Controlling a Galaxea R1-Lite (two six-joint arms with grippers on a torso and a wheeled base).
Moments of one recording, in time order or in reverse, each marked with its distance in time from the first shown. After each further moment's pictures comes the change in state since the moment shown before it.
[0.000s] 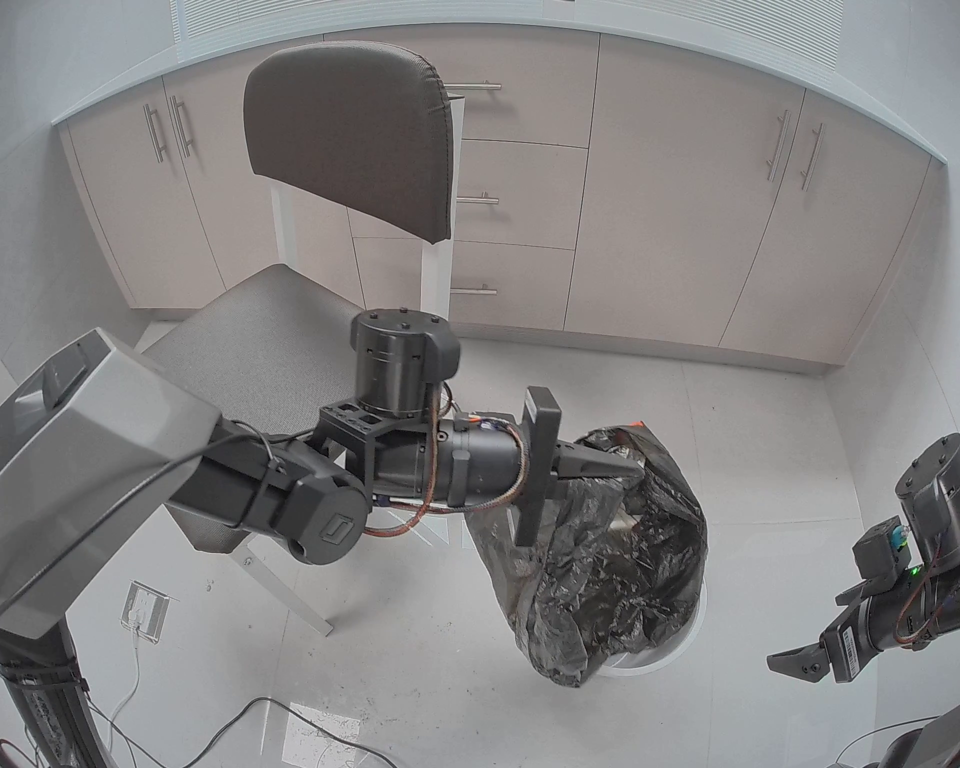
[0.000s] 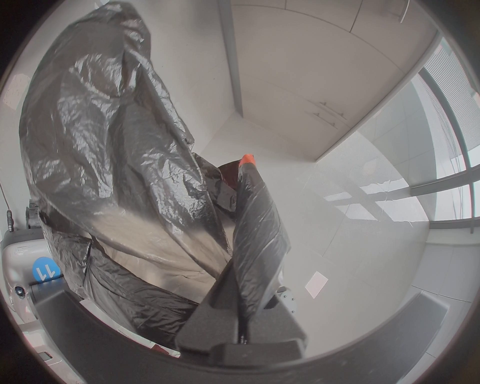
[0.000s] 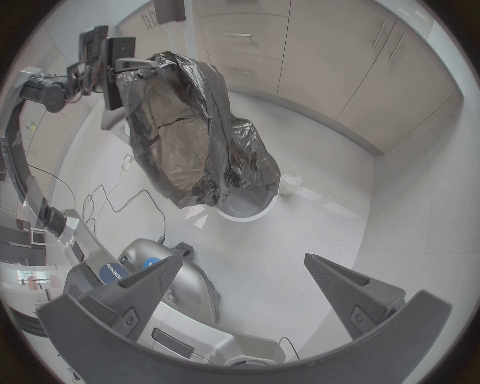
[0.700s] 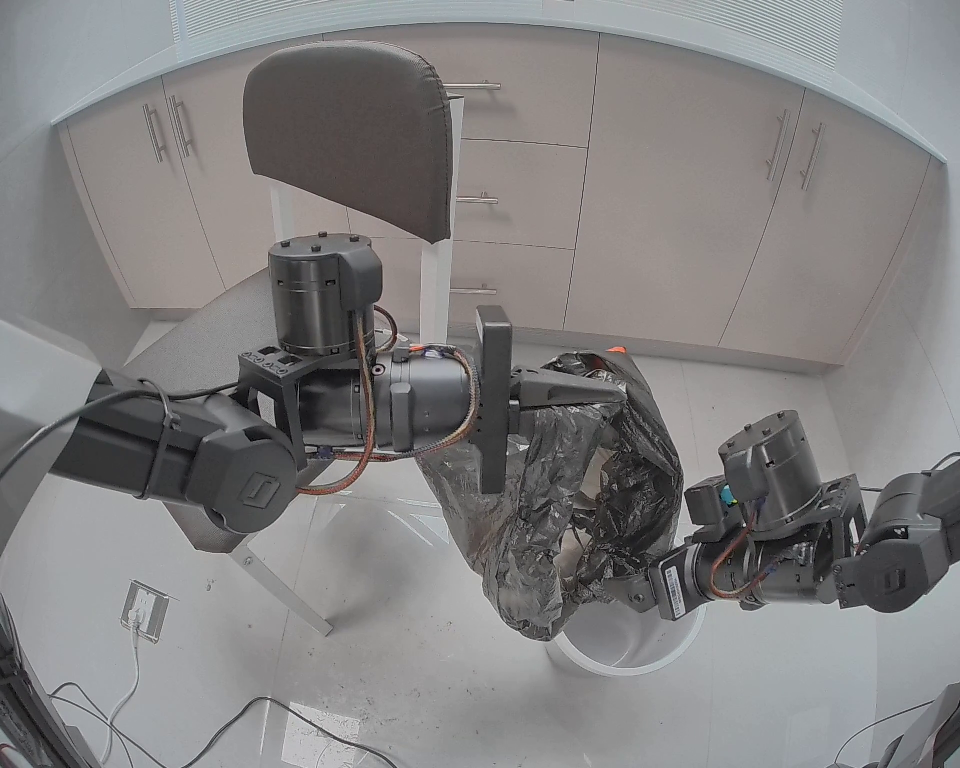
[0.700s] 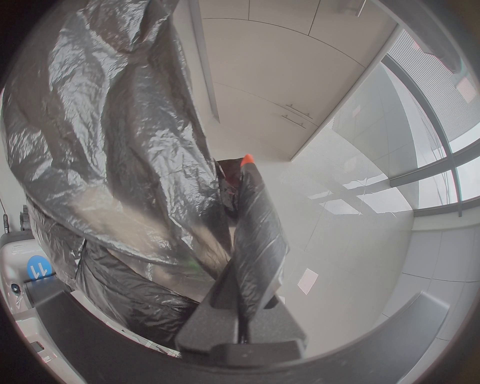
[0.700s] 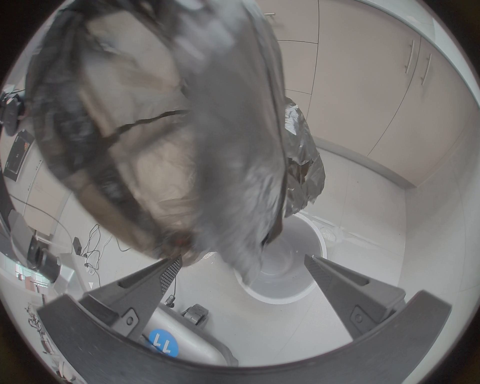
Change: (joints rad) left arm 0.038 -0.163 0.033 -0.015 -0.001 -0.051; right arm 0.075 0.468 -0.060 -0.663 0.018 0.002
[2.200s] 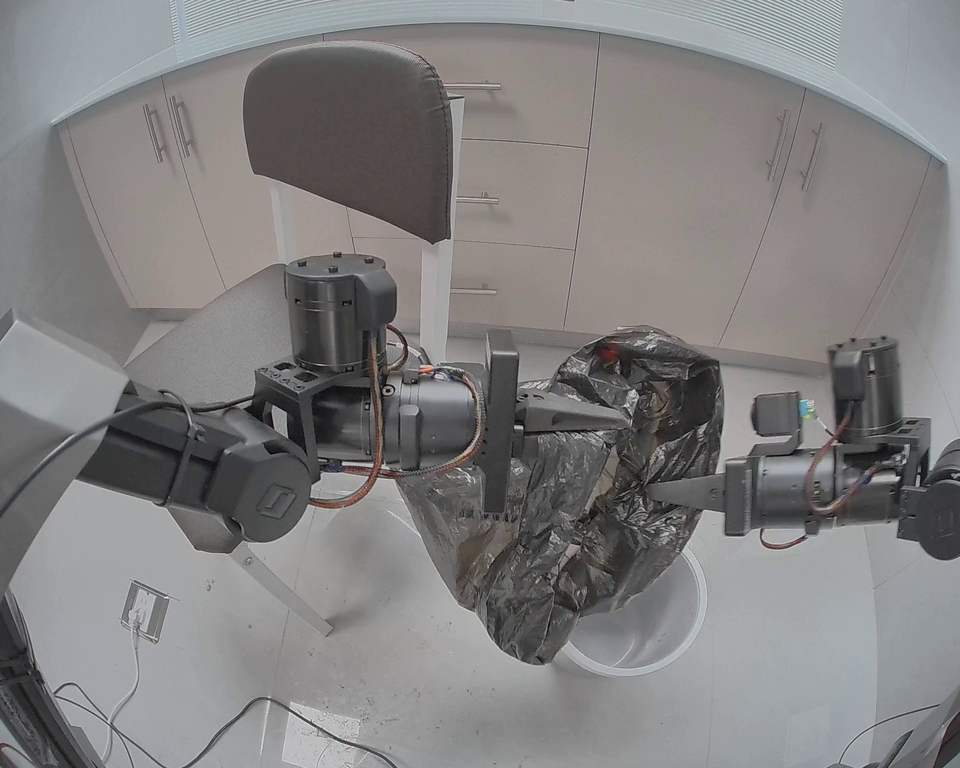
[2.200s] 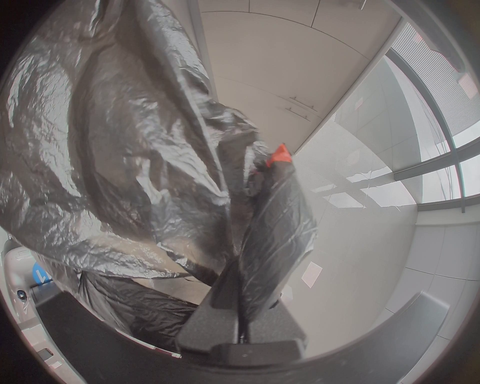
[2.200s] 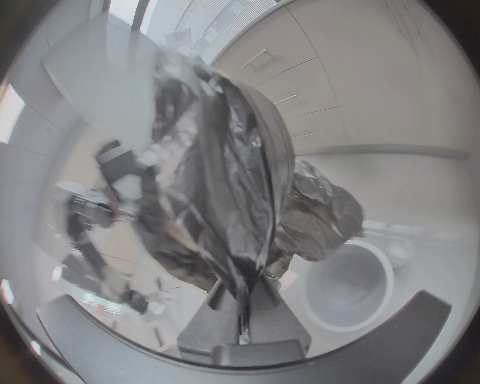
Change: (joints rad) left arm 0.000 0.034 0.008 -0.009 -0.051 0.044; right arm -0.229 -0.106 0.004 -0.192 0.604 0.126
